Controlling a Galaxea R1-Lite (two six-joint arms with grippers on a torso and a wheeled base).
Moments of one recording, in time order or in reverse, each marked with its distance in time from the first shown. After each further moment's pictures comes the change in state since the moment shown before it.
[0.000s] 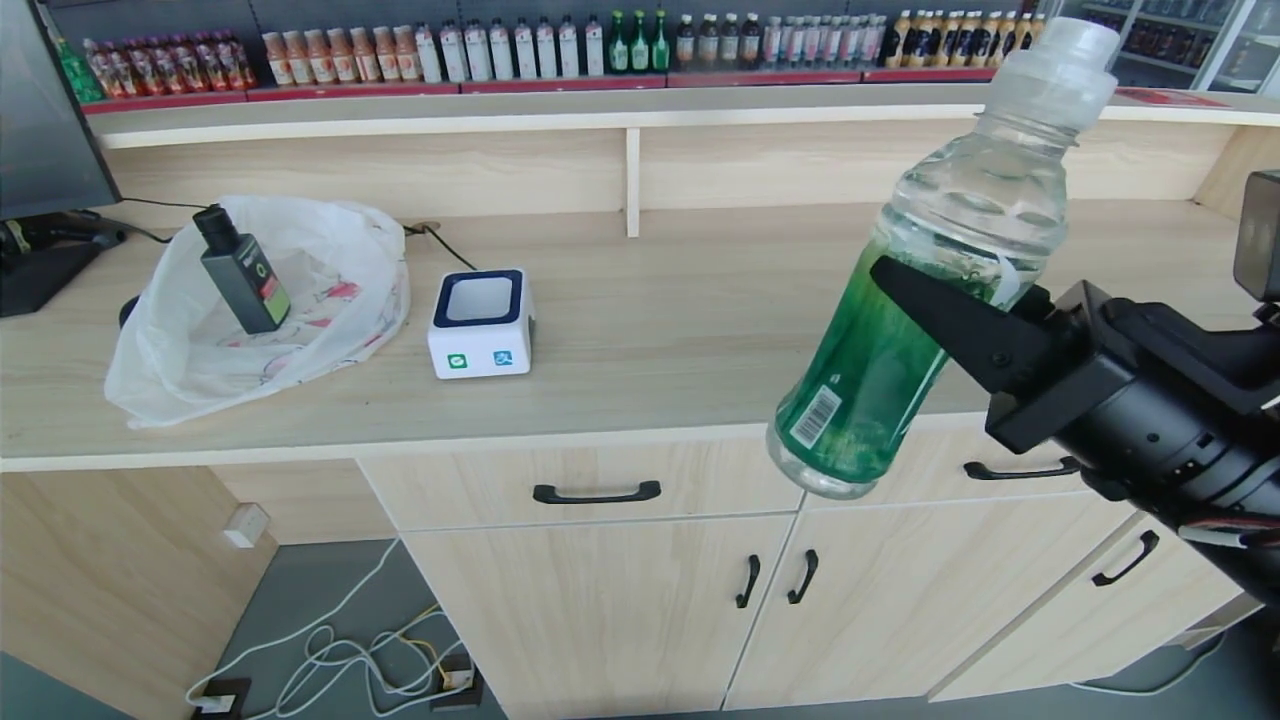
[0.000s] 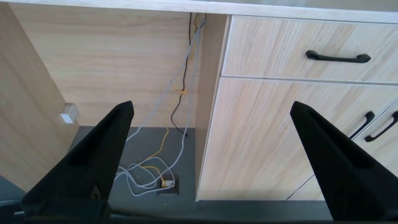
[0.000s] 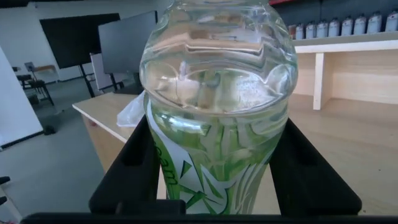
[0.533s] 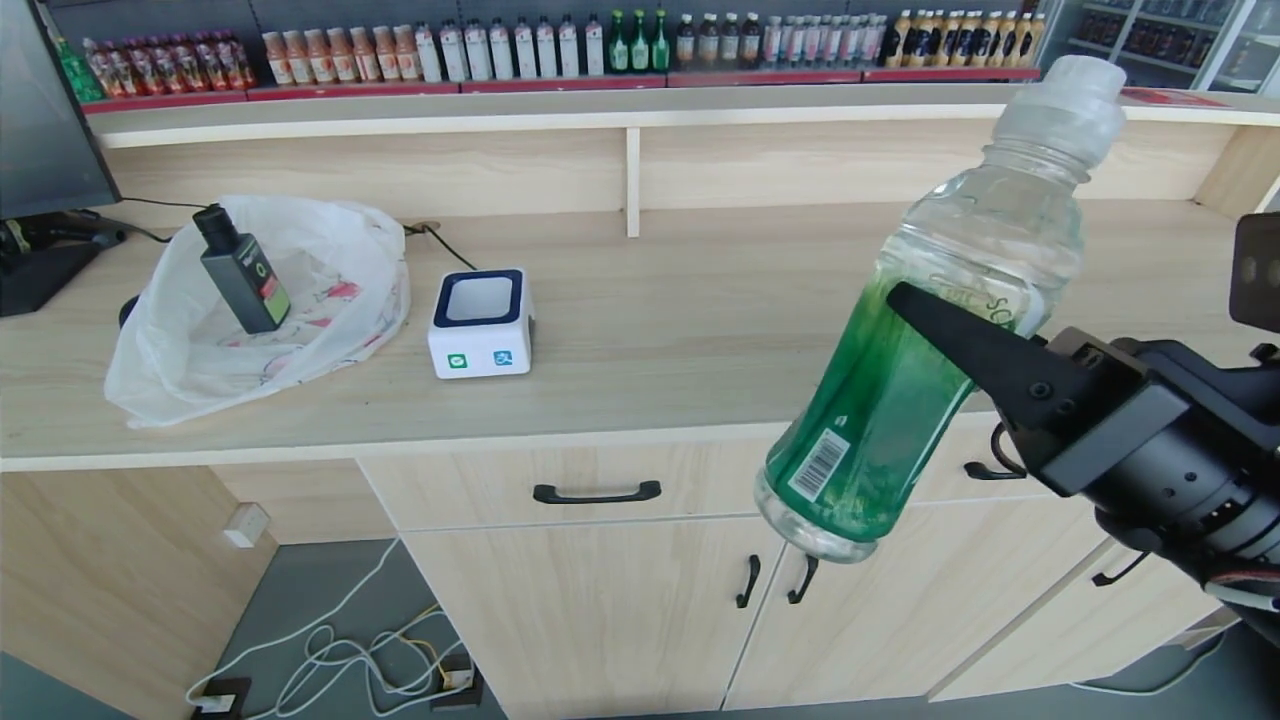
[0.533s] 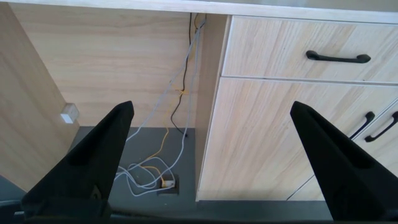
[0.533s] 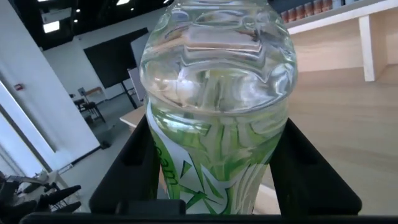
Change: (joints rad) left arm 0.000 0.000 0.000 0.000 0.000 0.000; right arm 0.043 -0.019 0.088 -0.059 0.002 0.207
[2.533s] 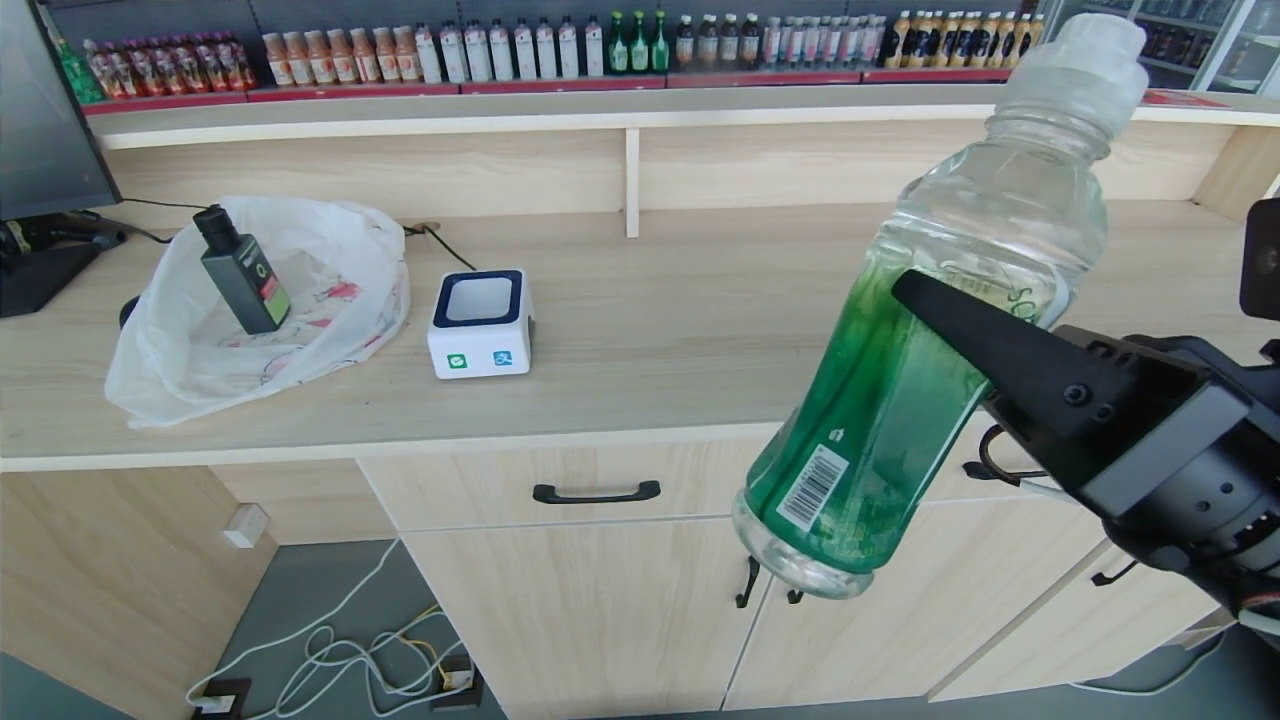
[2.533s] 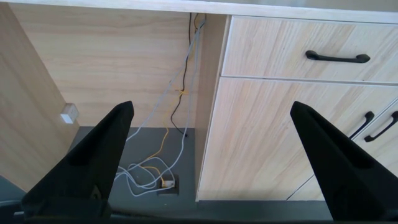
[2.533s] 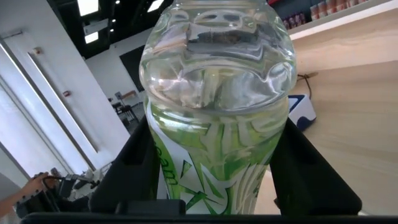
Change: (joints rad) left arm -0.001 0.000 0.000 0.000 0.000 0.000; right arm 0.071 -0.016 -0.021 0.001 0.011 0.057
